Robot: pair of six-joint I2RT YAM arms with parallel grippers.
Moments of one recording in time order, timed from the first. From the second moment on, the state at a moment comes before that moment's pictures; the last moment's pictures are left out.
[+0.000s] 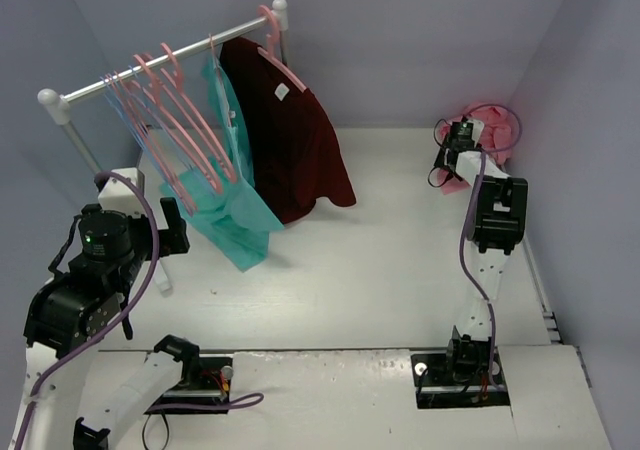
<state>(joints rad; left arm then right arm) -0.34 0.72 1.32 -1.06 -0.35 -0.21 -0.10 2.32 1.72 -0.19 0.28 0.25</state>
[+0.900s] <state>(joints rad) -0.34 0.82 1.52 -1.08 -0.25 -0.20 0.40 1.09 1.27 -0.20 0.09 0.13</state>
